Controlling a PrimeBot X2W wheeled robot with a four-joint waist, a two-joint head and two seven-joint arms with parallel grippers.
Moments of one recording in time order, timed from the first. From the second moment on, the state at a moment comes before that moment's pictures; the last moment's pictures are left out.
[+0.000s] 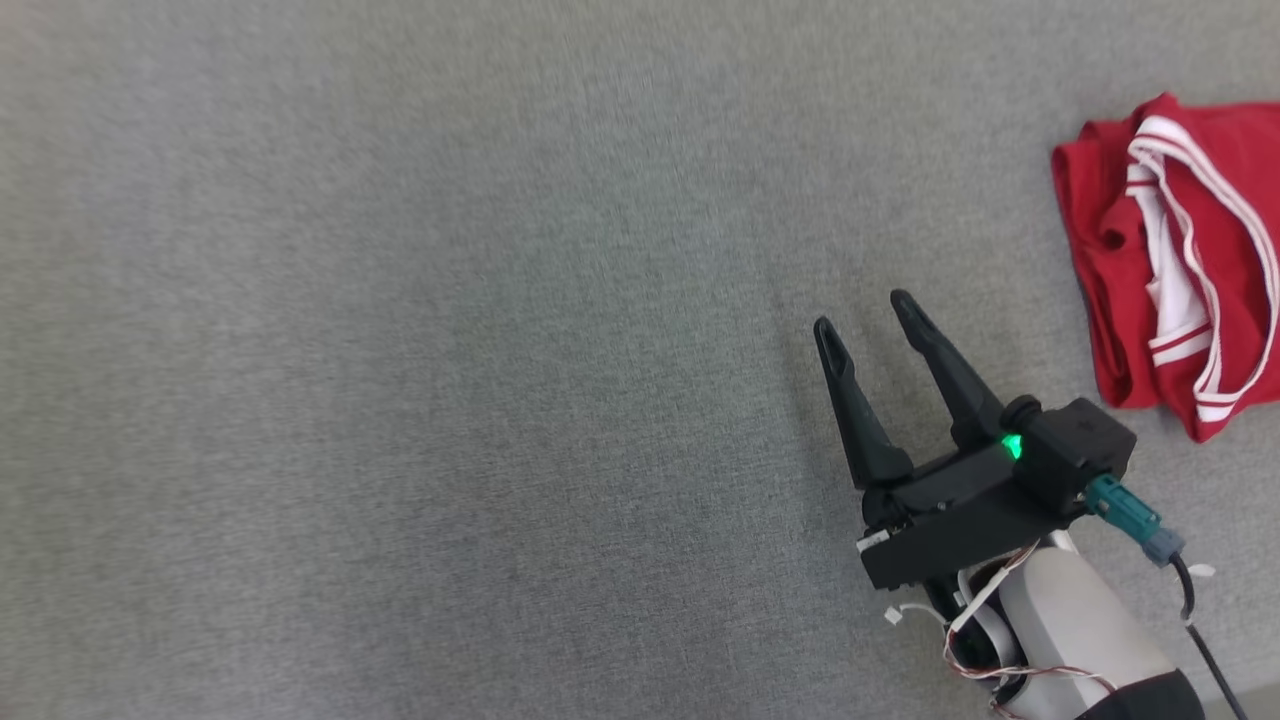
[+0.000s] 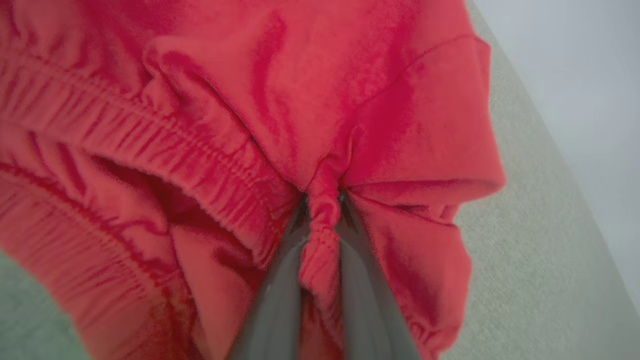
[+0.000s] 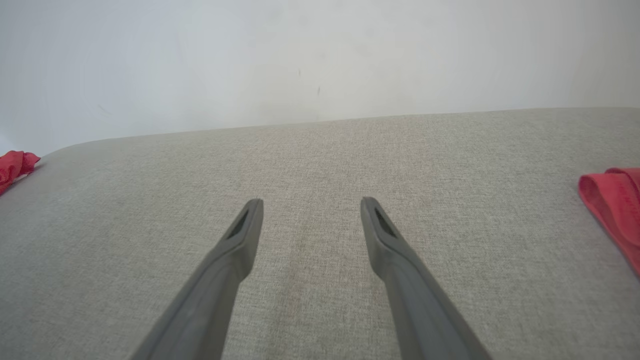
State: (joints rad) left arm -0.59 0.44 0.51 0.41 -0.78 0.22 0.70; right arm -0.41 -0.19 0.34 0.20 0.35 0.13 -0.23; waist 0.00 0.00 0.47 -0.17
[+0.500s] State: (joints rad) left arm -0.62 0.42 0.45 0.15 -0.83 0.09 0.71; right arm -0.29 -0.16 0.35 0.28 0.38 0.13 -0.25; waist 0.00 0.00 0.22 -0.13
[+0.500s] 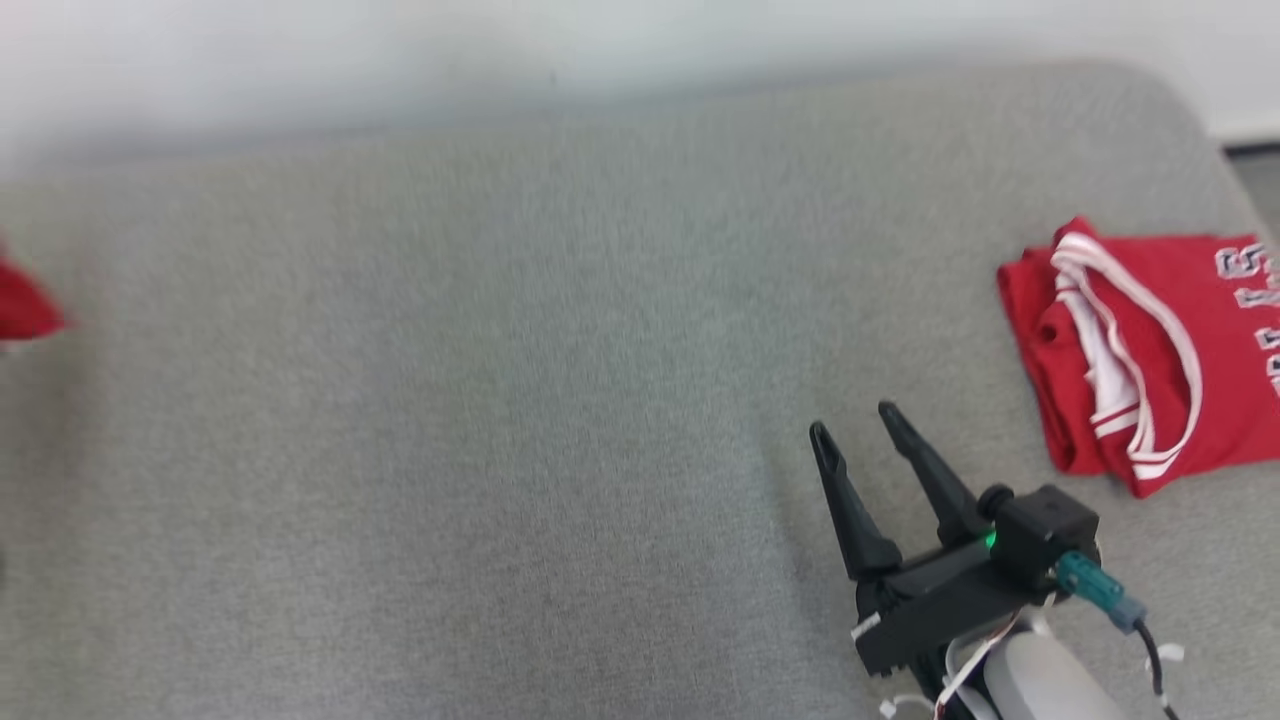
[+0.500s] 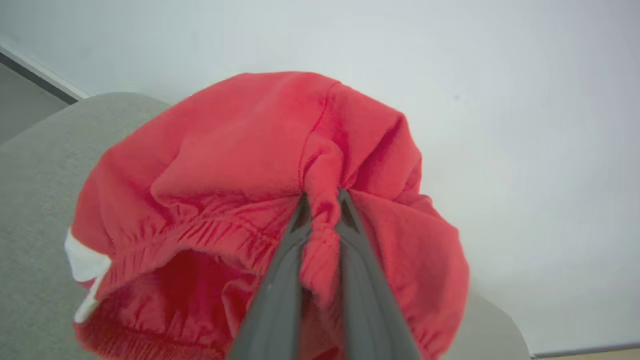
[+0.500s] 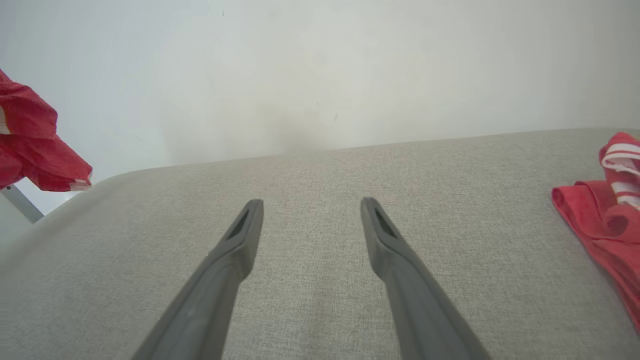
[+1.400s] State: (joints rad) left arm -0.39 0.06 -0.06 0.06 -0.85 0.06 0.63; right arm -0.20 -0.16 0.32 0.21 0.38 0.13 -0.18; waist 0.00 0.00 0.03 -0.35
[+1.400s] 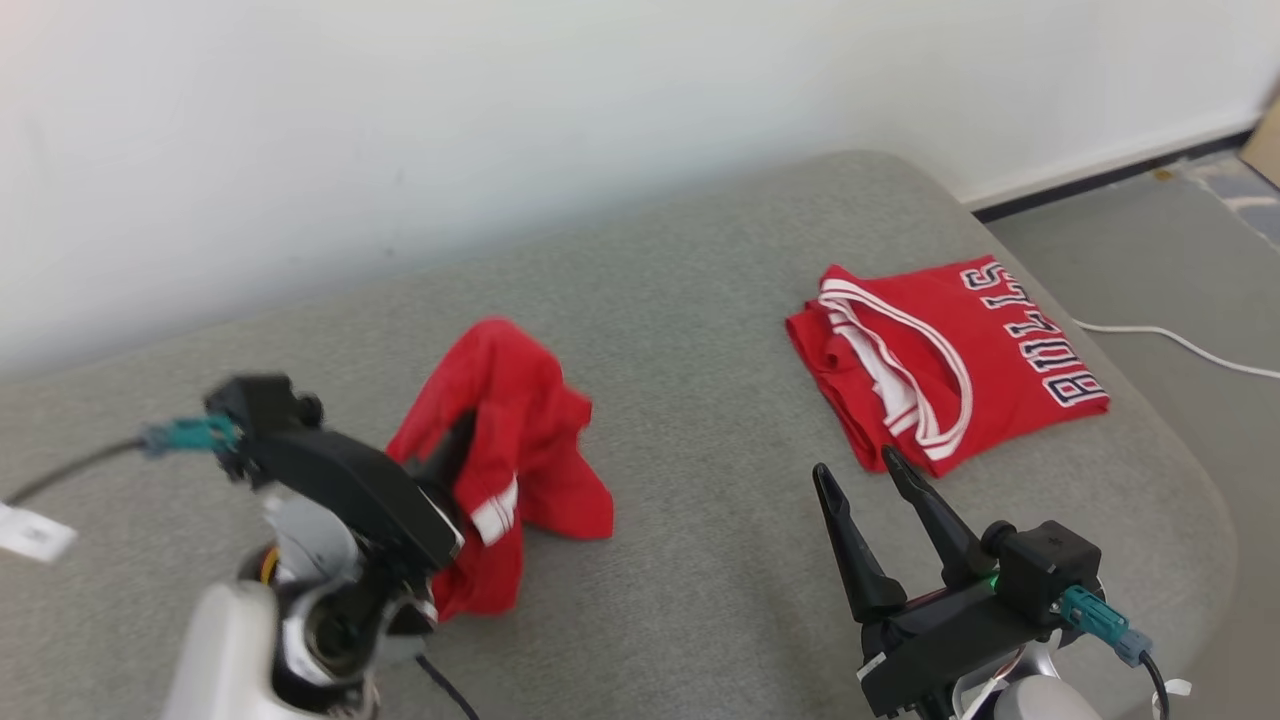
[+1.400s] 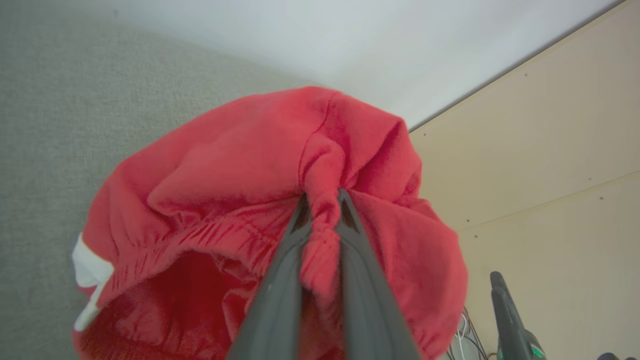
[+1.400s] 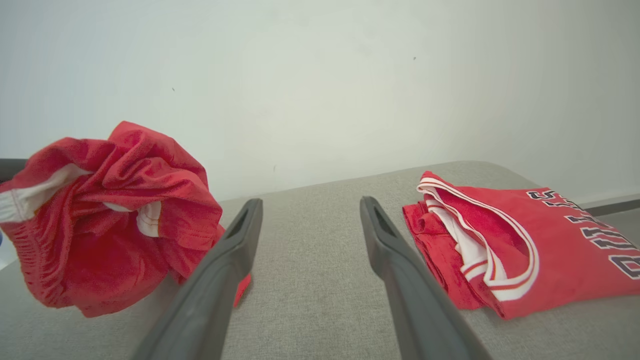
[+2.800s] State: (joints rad) left arm 0.00 0.10 -0.04 0.19 -0.26 0.00 -0.26; right arm -0.02 -0.17 0.07 0.19 0.33 0.13 -0.17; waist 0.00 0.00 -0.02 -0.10
